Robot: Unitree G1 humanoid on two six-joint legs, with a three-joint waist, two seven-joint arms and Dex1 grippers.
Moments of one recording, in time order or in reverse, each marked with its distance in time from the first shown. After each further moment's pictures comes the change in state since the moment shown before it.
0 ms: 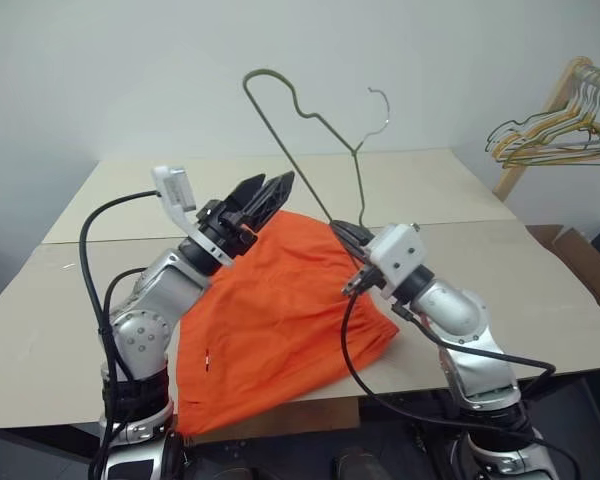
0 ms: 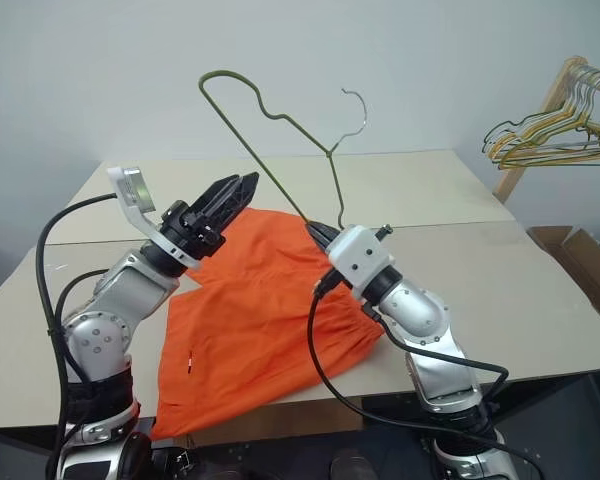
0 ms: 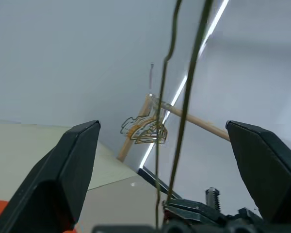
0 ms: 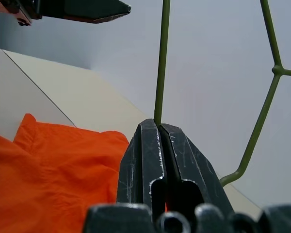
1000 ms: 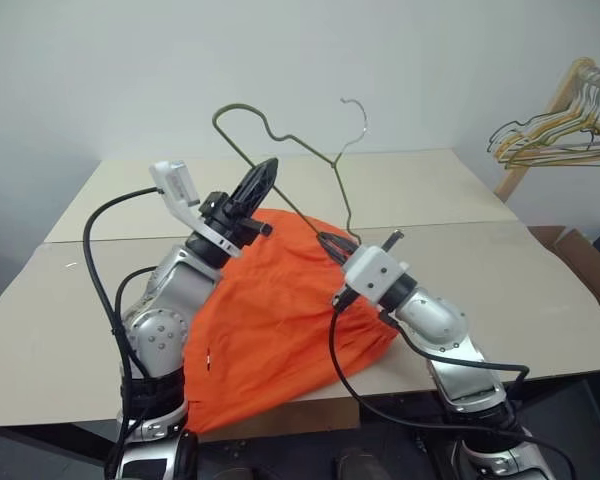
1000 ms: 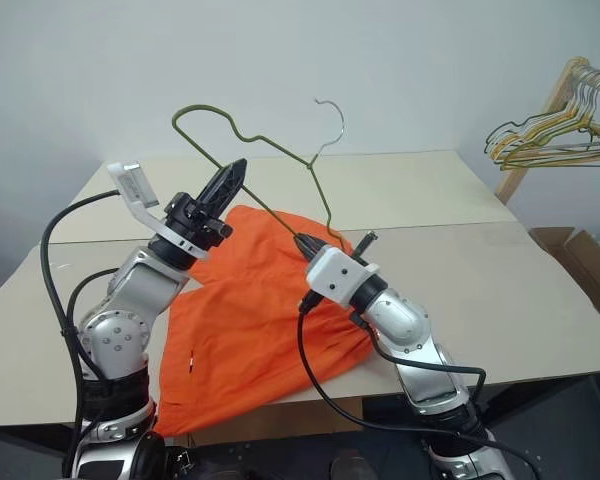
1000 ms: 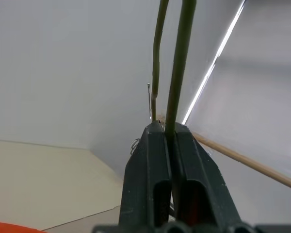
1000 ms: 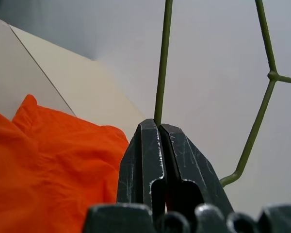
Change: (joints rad) left arm -0.015 -0.075 -0.031 0.031 0.115 -0.136 0.038; right arm 0.004 -0.008 0.074 0.077 -0.156 -0.145 -0.019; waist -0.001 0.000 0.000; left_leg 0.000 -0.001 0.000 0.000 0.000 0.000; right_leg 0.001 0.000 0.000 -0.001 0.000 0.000
